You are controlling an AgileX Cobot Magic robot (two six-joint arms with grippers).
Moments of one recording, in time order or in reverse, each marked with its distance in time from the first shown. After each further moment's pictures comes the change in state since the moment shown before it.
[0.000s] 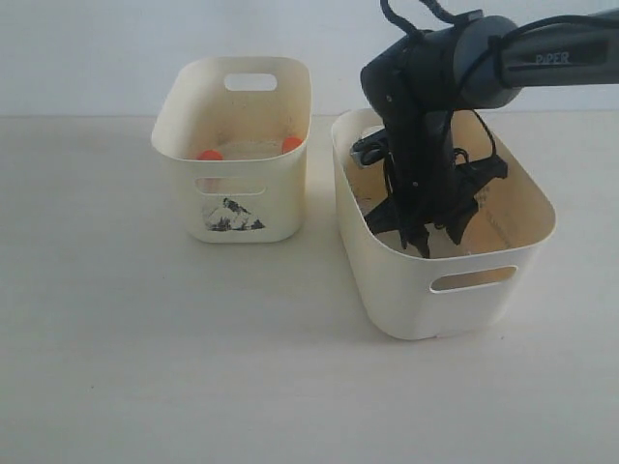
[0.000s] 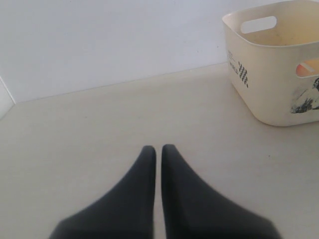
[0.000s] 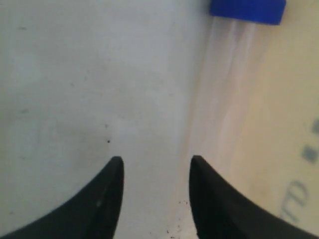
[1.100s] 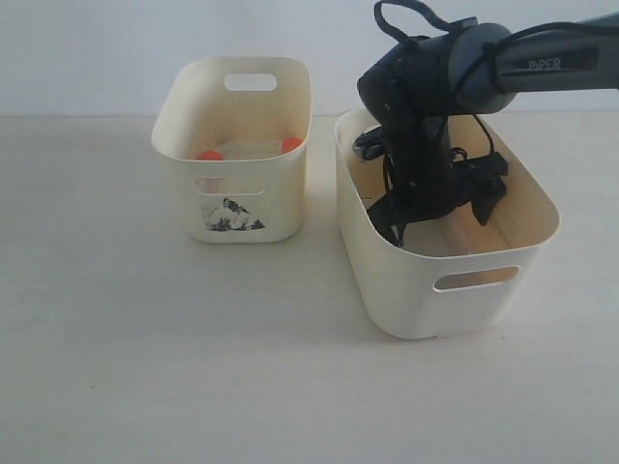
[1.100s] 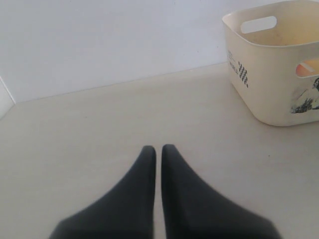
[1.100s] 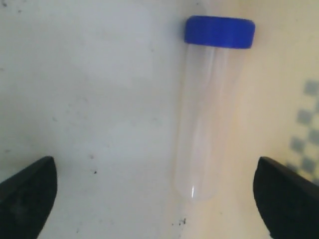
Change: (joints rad) left arm 0.000 0.000 0.000 0.000 0.000 0.000; right arm 0.005 0.013 -0.002 -0.070 -0.045 0.098
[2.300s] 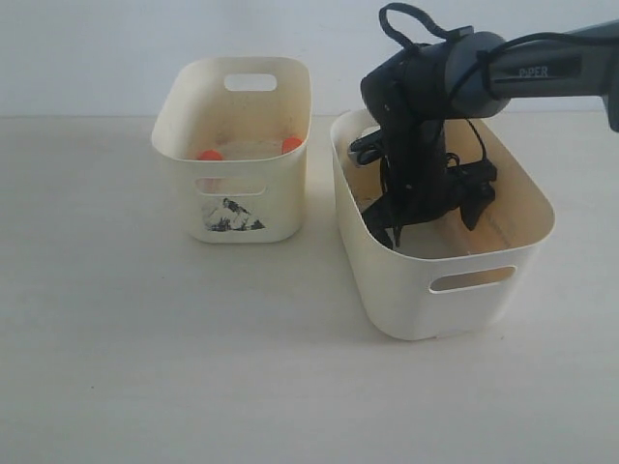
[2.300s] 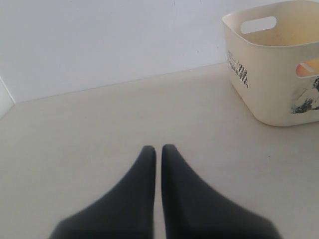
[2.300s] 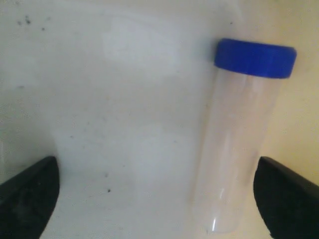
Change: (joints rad) left arm 0.000 0.000 0.000 0.000 0.000 0.000; right arm -0.011 0.070 -0.030 0.084 -0.028 -0.099
